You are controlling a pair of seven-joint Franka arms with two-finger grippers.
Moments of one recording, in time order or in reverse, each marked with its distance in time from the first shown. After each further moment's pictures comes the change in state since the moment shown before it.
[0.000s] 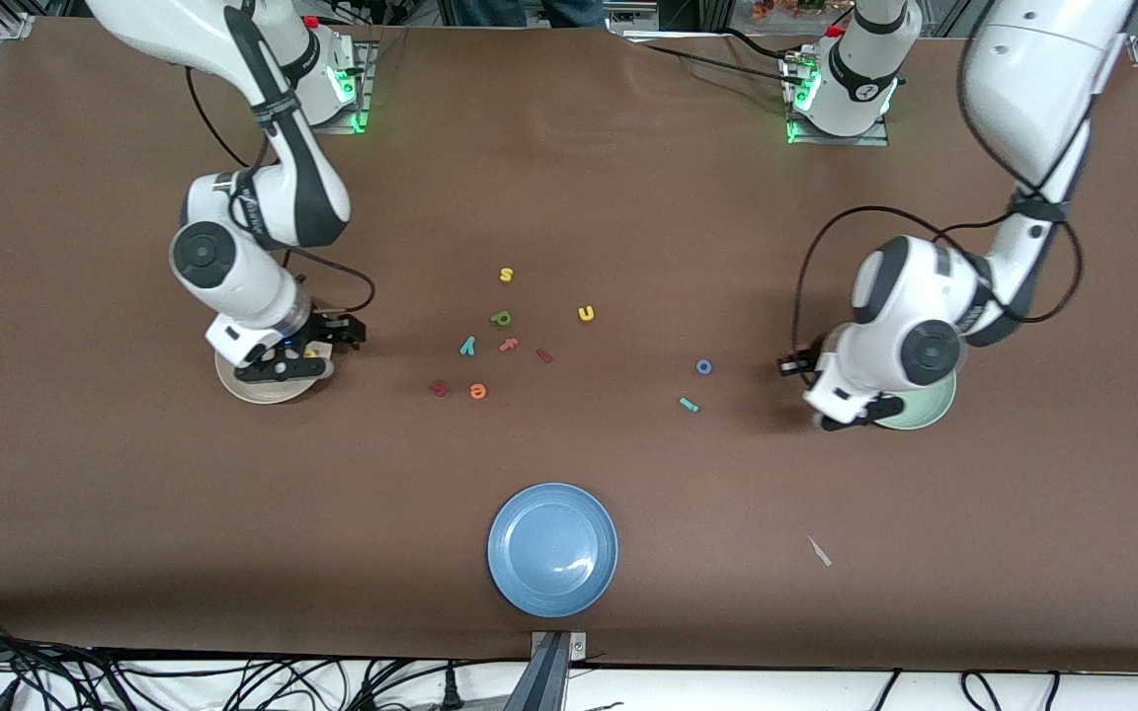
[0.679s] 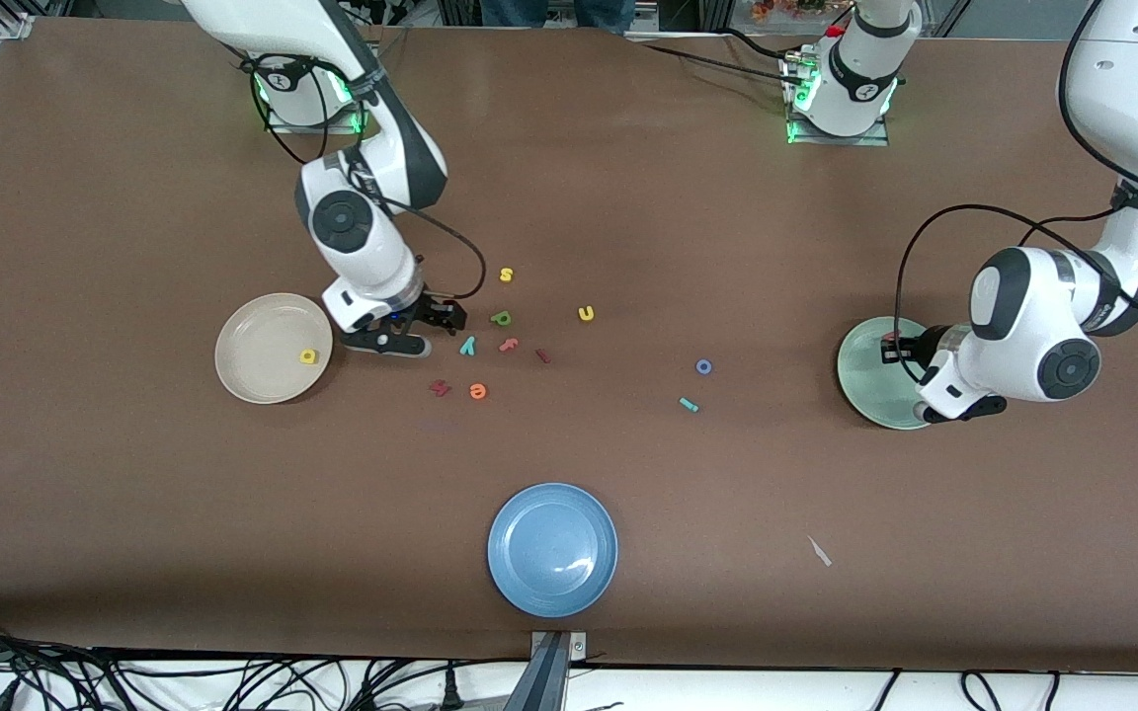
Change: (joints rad) left arm 0.199 0.023 -0.001 -0.053 0.075 -0.055 0.221; right arm 0.156 0.077 0.080 0.042 0.000 0.097 0.431
